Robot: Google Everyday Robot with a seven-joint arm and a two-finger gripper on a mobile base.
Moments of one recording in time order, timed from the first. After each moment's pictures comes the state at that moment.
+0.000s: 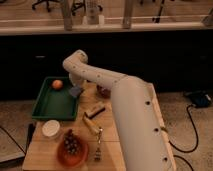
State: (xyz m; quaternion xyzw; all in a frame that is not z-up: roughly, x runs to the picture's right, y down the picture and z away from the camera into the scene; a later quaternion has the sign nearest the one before) arm -0.166 -0.021 0.926 -0.15 -0.17 -0.51 0.83
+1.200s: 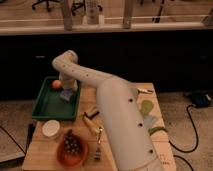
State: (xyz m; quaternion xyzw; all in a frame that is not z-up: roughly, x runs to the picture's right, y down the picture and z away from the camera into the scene) arm -0.237 0.002 0.925 -0.15 -0.25 -0.59 0.75
